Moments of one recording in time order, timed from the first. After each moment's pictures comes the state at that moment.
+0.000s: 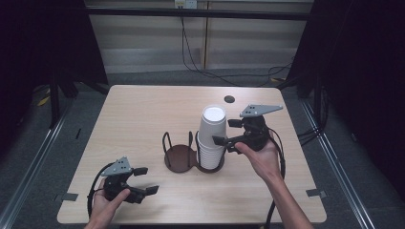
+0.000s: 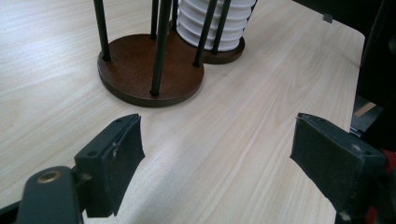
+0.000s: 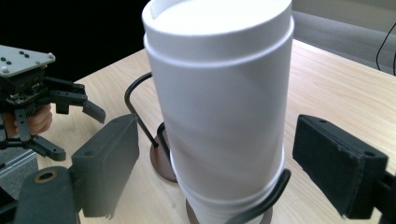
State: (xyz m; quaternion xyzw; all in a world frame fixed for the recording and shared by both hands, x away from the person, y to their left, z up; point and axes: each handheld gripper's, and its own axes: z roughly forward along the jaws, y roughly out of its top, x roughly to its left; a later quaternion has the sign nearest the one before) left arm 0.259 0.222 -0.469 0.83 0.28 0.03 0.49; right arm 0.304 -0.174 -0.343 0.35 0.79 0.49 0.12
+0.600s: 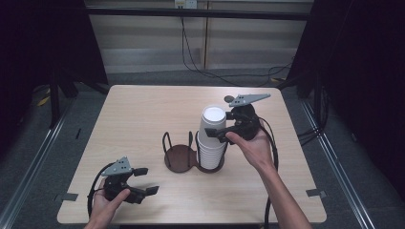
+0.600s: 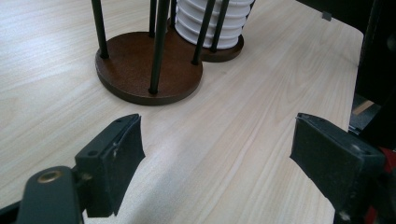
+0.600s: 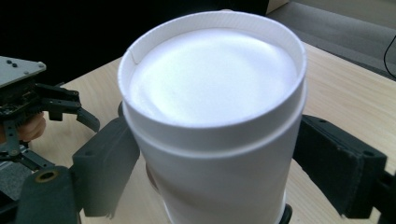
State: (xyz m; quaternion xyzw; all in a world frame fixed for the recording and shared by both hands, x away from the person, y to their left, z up) left arm 0.259 0.222 -0.469 0.83 0.28 0.02 0.49; right arm 0.330 -0.155 -0.334 0.34 0.81 0.47 0.11
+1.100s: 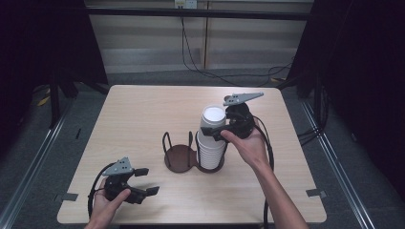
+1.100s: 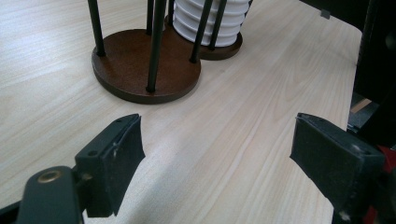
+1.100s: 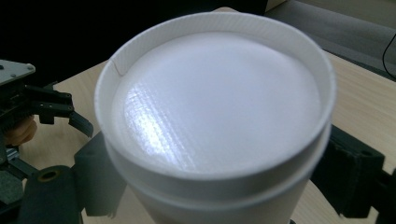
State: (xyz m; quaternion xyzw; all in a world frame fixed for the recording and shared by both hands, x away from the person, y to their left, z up) left arm 0.260 0.221 -0.470 0.83 0.27 0.02 0.48; right arm 0.338 -0.145 -0.338 0.34 0.81 0.46 0.11
